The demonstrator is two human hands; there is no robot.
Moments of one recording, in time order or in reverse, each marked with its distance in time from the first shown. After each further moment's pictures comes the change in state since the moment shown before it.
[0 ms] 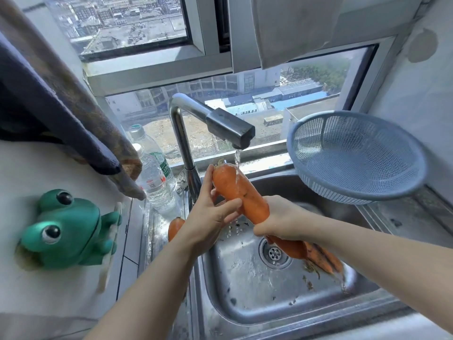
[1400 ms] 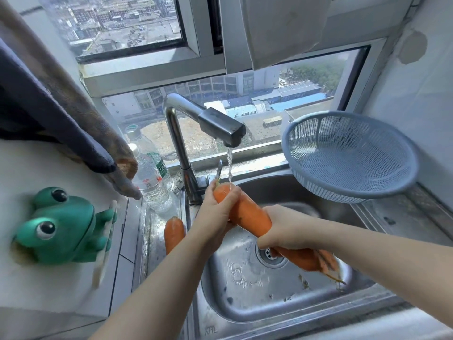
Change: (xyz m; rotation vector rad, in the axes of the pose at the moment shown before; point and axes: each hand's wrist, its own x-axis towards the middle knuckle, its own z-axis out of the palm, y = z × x) left_hand 0.004 -0.012 0.027 0.023 0.174 -0.106; right_hand -0.019 0.009 -0.002 -0.079 -0.105 0.099
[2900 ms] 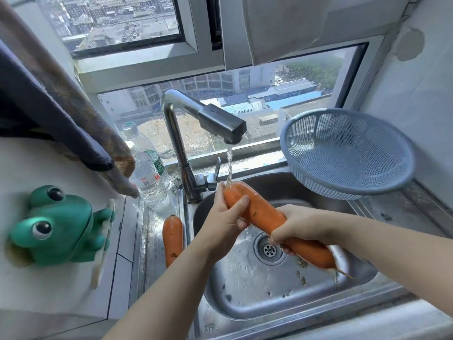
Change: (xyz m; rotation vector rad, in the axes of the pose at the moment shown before) left_hand 0.000 -0.018 0.002 -0.182 -0.153 -0.046; right_hand 0.021 0.052 -0.006 0.092 -0.097 0.070
